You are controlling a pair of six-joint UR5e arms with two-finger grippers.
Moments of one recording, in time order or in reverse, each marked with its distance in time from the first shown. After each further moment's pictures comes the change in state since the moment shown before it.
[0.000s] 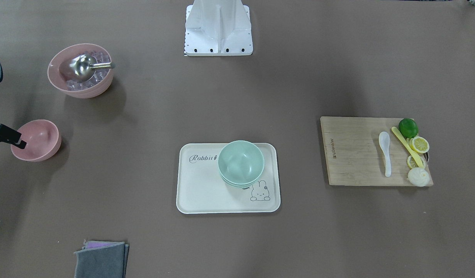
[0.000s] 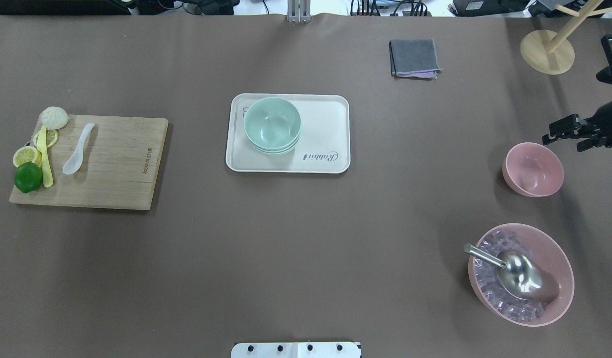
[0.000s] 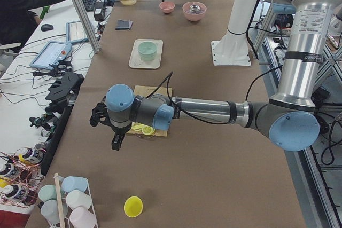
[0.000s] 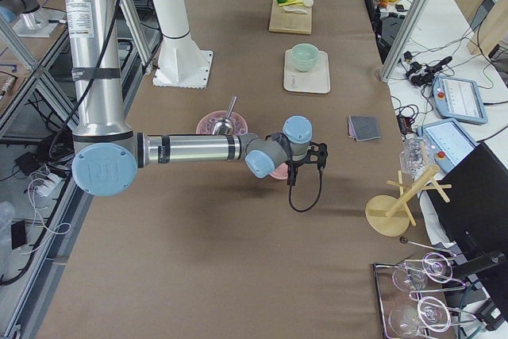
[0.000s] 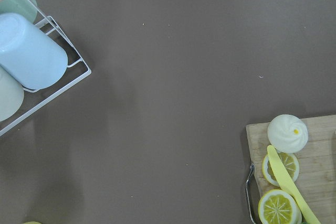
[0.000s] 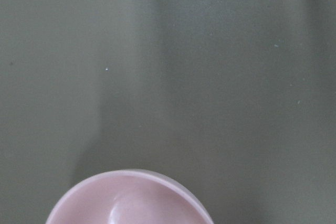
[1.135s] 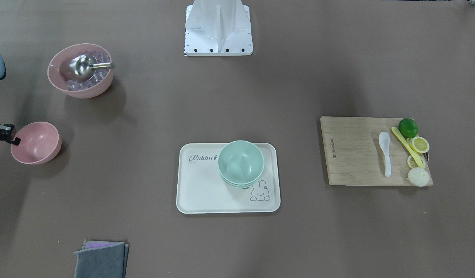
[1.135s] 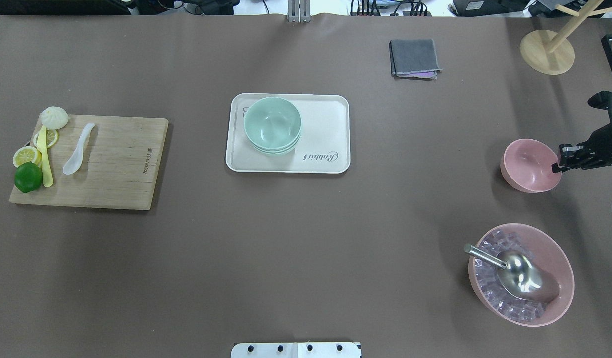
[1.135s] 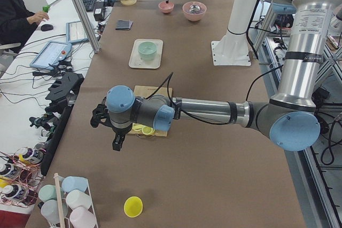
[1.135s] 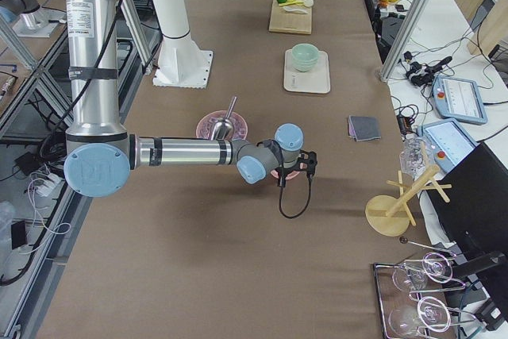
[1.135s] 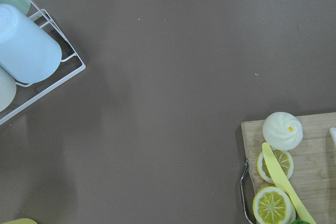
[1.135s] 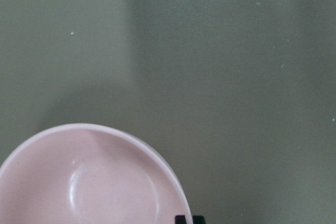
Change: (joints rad) left arm 0.000 0.002 -0.001 0.001 -0.005 -0.003; right arm -0.021 -0.027 0.009 0.000 0.000 0.004
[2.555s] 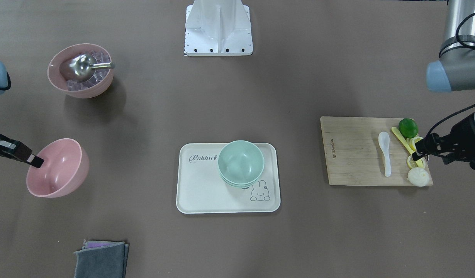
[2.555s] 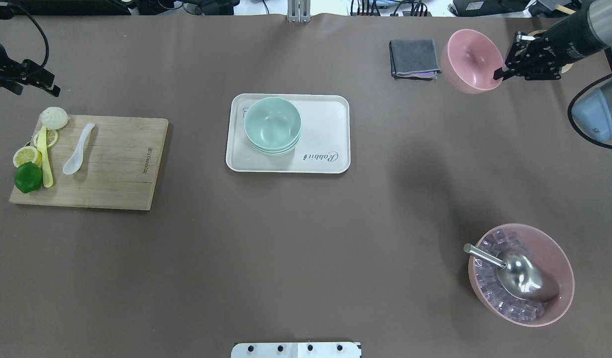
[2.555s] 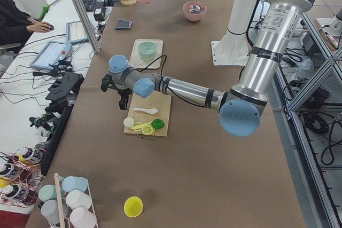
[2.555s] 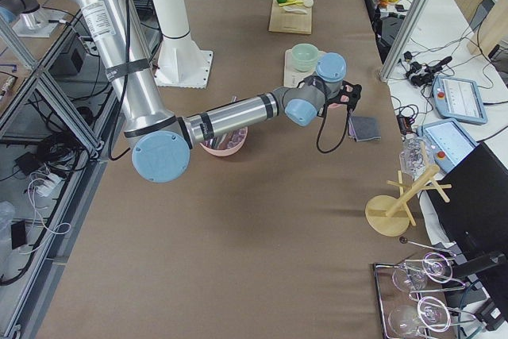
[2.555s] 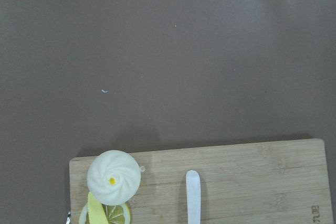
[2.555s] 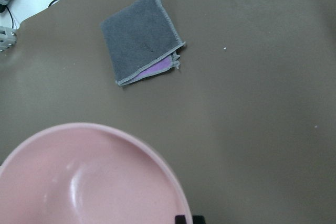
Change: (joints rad) left arm 0.394 -0.184 0.059 -0.122 0.082 -0.467; right arm 0.066 0.348 0.030 -0.010 0.117 0.471
